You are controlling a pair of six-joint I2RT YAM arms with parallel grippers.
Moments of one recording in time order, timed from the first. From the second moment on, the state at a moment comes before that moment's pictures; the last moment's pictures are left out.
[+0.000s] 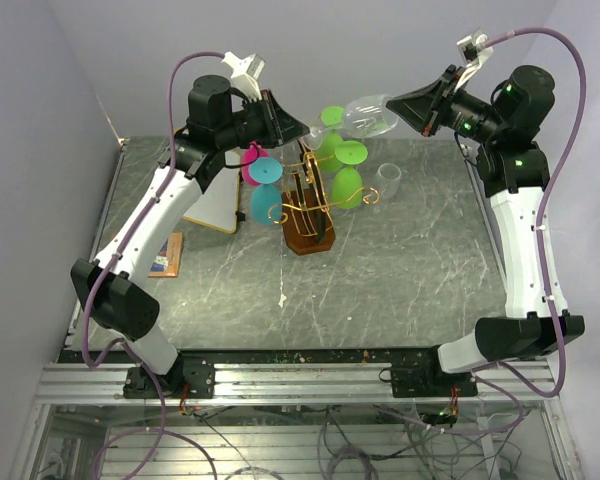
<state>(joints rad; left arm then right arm) -0.45 1.64 1.78 -0.25 0.52 -0.59 0.07 1.47 1.85 -0.31 -0.85 0.16</state>
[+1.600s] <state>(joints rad) -0.57 1.34 1.86 -0.82 0.42 0.46 -0.14 1.32 1.69 -0.34 -0.88 0.05</state>
